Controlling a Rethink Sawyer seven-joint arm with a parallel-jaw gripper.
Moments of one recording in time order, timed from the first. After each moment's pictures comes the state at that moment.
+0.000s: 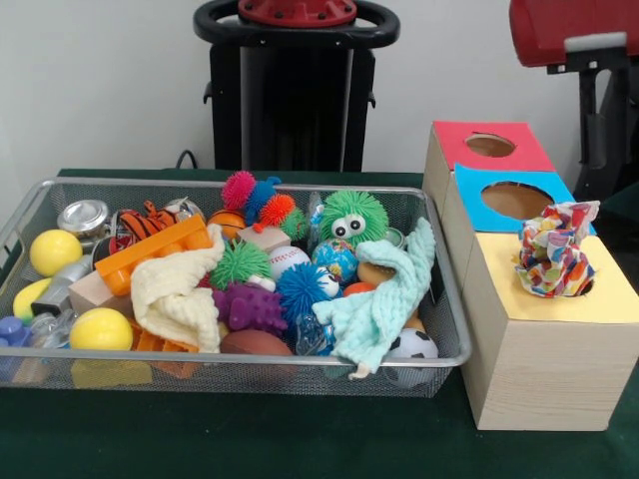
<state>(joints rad) -0.12 -0.80 0.14 1.46 0.00 0.48 2.16</state>
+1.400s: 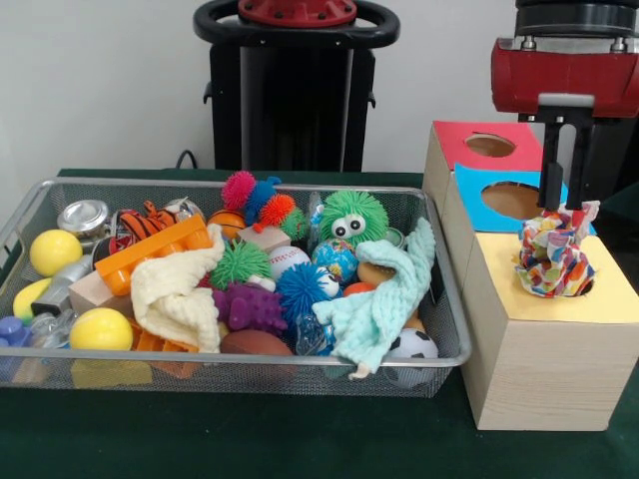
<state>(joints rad) -0.03 -0.72 0.02 1.39 -0.09 0.51 2.16</state>
